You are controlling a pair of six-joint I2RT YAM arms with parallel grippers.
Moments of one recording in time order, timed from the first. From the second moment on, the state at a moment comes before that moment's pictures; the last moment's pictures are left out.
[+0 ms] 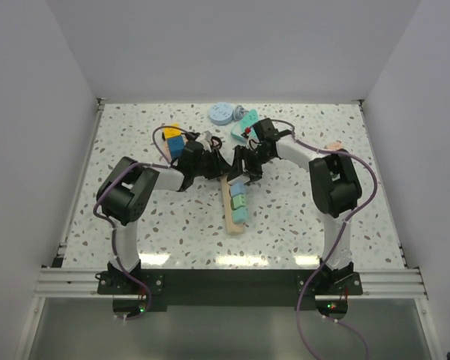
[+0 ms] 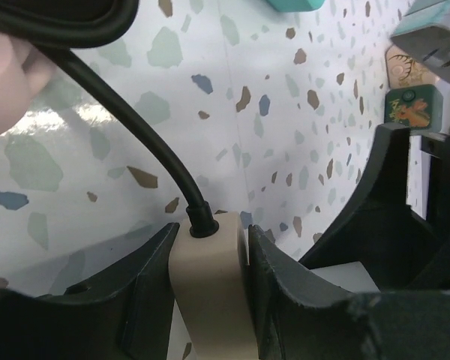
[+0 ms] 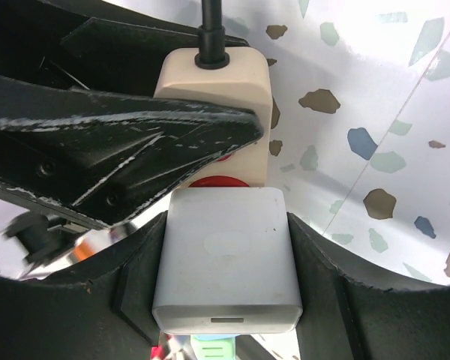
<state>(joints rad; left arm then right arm) -0.48 1.98 0.98 0.47 0.31 -0.75 0.41 2.07 1.51 -0.62 -0.63 0.47</state>
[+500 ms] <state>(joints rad) -0.45 2.00 0.98 0.43 0.35 -0.75 0.28 1.92 1.45 -0.63 -0.58 0.46</state>
